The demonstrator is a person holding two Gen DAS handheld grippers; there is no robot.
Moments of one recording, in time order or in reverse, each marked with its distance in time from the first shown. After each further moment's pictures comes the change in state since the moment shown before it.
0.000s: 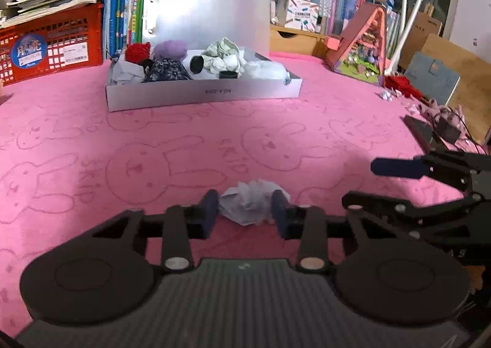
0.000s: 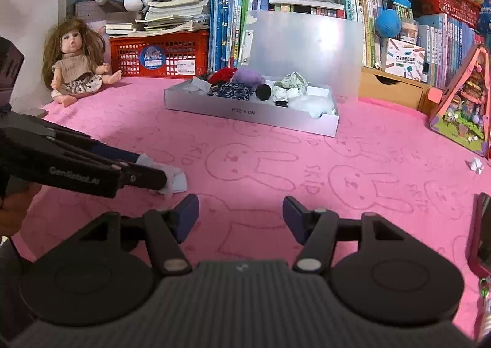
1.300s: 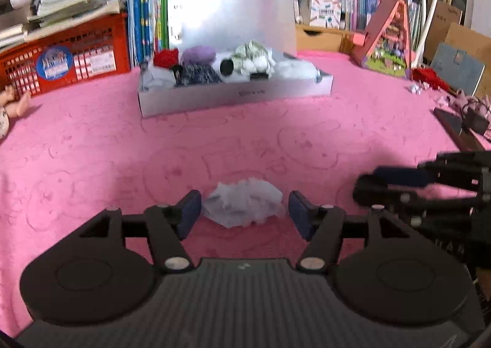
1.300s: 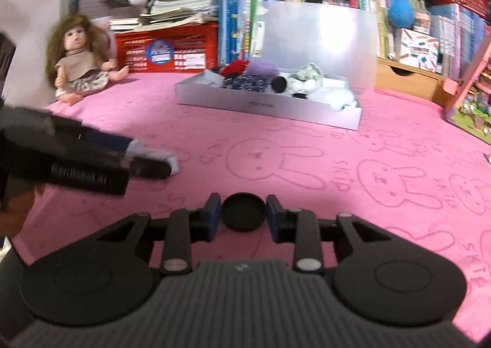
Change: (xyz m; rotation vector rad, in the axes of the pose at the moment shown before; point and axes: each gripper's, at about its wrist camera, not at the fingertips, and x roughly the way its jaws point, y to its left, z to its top) left arm 0.001 0.006 -0.001 0.039 0.013 0.122; right arm 0.026 0.012 0.001 0.032 0.029 0.008
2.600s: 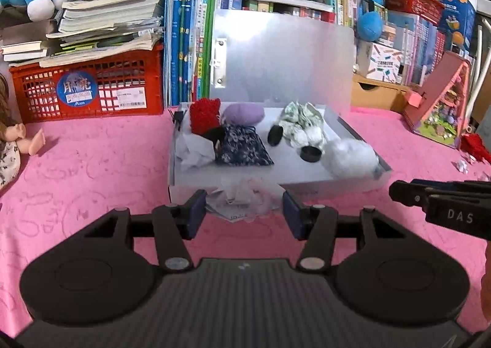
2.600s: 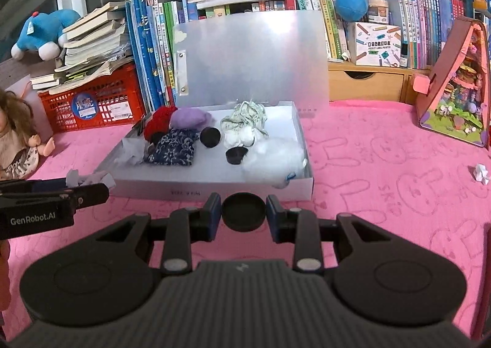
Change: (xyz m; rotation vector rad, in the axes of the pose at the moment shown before) left arm 0.046 0.039 0.118 -0.142 -0.072 0.124; right arm 0.069 -0.069 0.113 0.203 0.026 -0.129
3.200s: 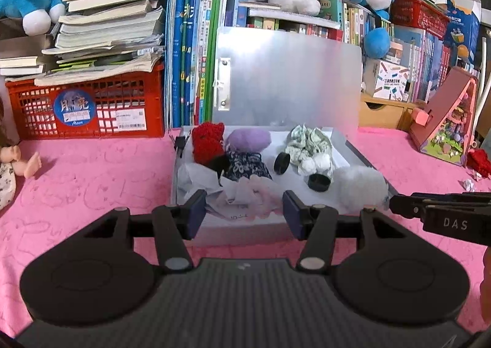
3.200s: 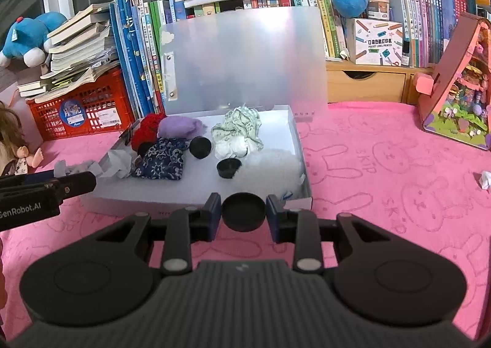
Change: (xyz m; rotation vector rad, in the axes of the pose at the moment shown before) left arm 0.018 0.006 0.024 0.001 -0.058 0.001; right arm 0.026 -0.006 0.021 0.021 0.012 -0.014
